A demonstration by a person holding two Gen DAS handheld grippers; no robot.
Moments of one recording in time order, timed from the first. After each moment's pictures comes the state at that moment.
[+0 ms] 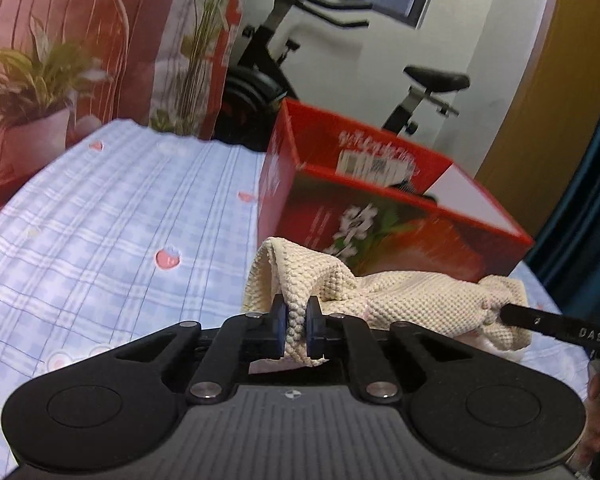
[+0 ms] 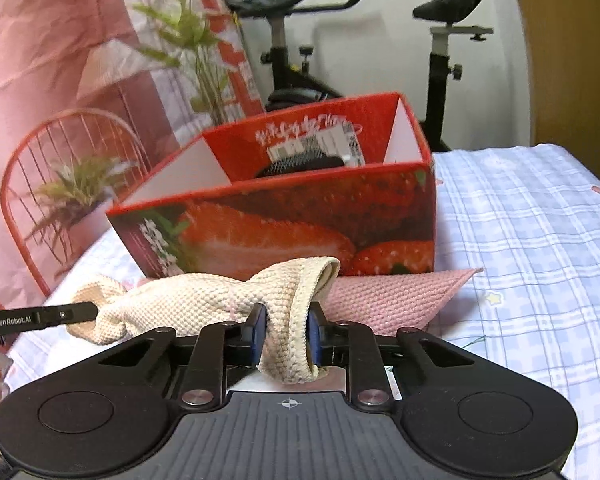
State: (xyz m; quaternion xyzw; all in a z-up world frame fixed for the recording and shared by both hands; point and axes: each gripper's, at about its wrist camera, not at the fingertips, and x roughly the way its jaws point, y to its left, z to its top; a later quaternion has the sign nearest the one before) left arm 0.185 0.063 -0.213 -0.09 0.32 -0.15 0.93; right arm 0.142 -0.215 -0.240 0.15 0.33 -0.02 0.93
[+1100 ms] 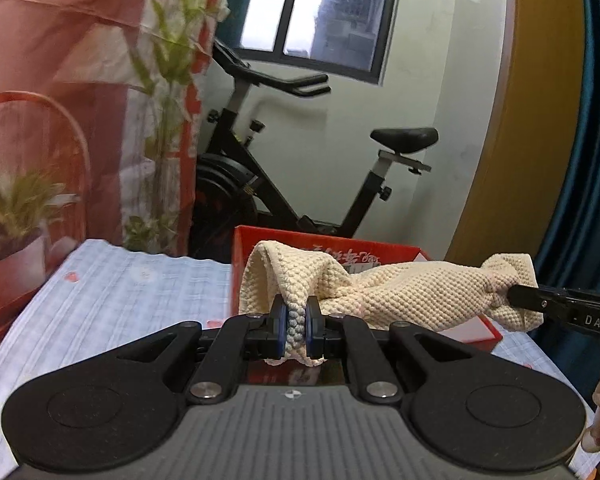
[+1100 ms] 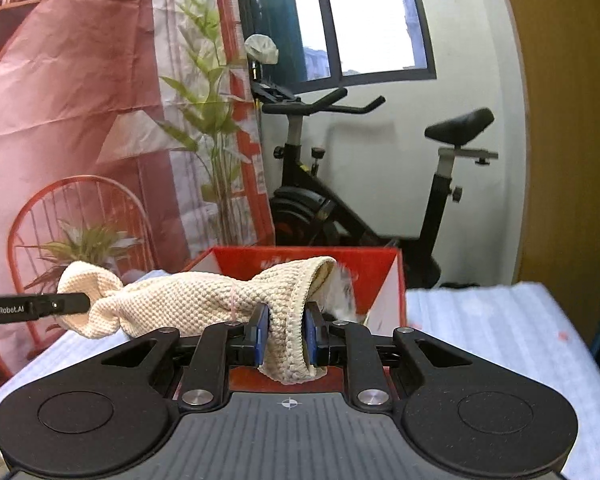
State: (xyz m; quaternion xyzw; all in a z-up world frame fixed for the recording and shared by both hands) left arm 0.232 0.015 -0.126 -0.04 0.23 -0.17 0.96; right arm 0.156 -0.227 -0.137 0.06 0.22 -0.03 0.97
